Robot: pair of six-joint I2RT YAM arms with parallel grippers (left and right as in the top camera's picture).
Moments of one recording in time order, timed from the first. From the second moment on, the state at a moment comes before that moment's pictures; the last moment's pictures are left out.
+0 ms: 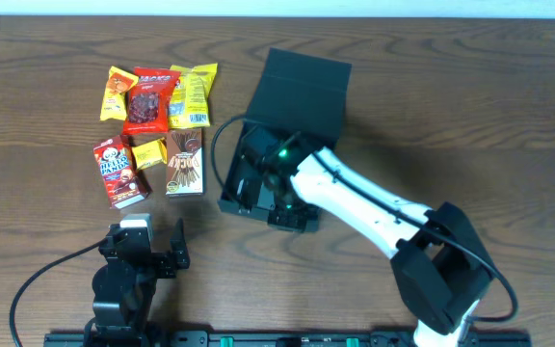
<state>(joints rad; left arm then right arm) -0.07 0.01 0.15 -0.57 -0.01 -0.12 0.80 1.93 1.44 -1.11 -0.03 -0.57</state>
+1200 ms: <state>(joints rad) -0.07 0.01 0.15 -0.57 -0.01 -0.12 0.66 1.91 1.39 -1.02 0.08 -0.68</state>
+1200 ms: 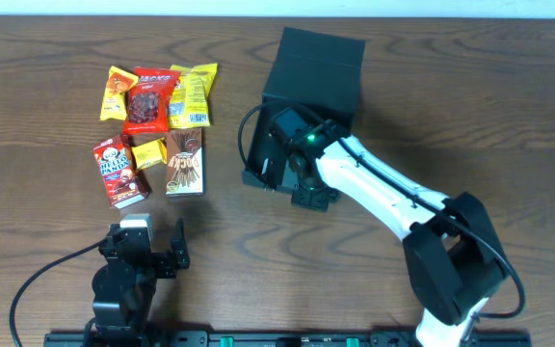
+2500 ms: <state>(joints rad) -0.07 0.01 0.15 -0.57 -0.01 -0.12 0.41 1.98 1.38 -0.97 0.12 0.34</state>
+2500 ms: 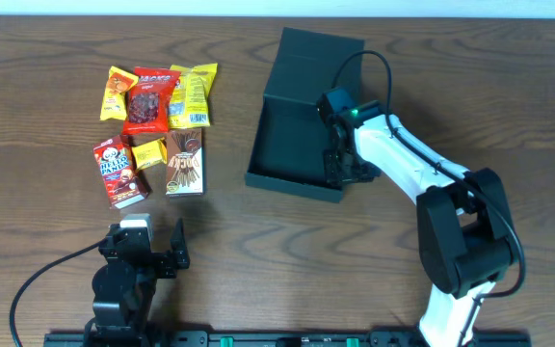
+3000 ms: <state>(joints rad) -0.07 0.01 0.15 -0.57 -0.01 -0.12 0.41 1.98 1.38 -0.88 0.27 0.02</state>
